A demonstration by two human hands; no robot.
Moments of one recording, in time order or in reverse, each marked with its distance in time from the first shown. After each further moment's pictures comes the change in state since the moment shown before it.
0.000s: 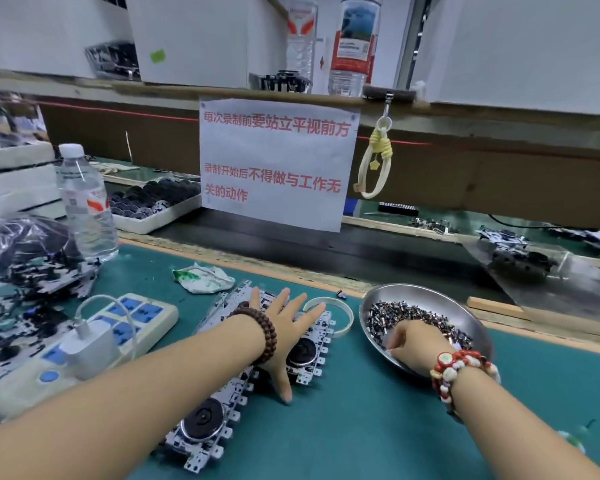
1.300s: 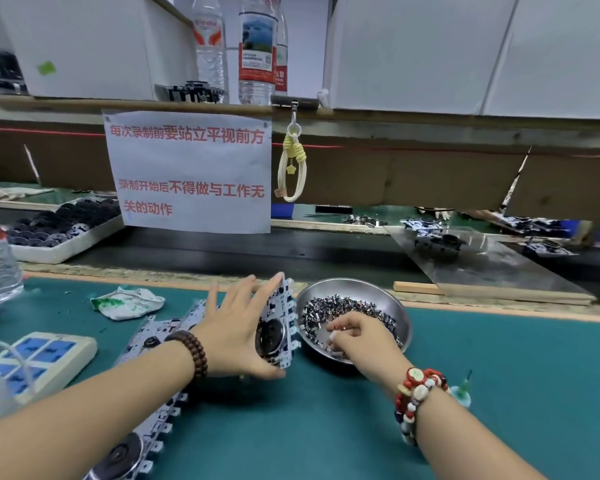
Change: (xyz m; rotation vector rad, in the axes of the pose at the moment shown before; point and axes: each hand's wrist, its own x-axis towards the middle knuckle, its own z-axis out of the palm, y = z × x) left_hand 0.010 0.025 -0.002 -0.292 0.545 0.145; right_hand -0.037 0.022 0.010 0.861 0.196 -0.054
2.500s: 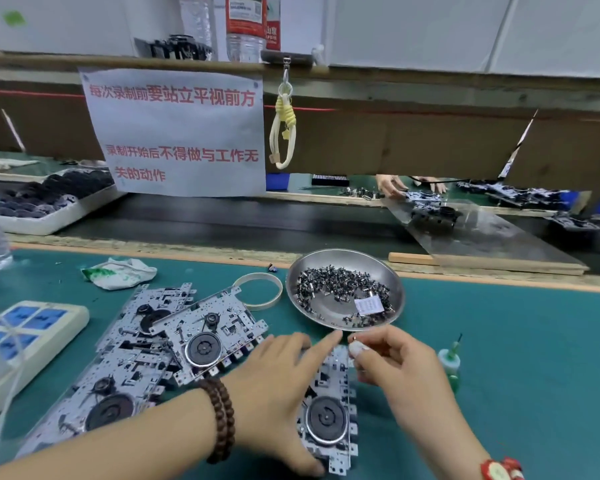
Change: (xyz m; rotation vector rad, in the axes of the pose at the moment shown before) left_hand -0.056 0.074 0.028 -0.049 -0.223 0.302; right_hand -0.087 0.015 -0.014 0.338 0.114 -0.104
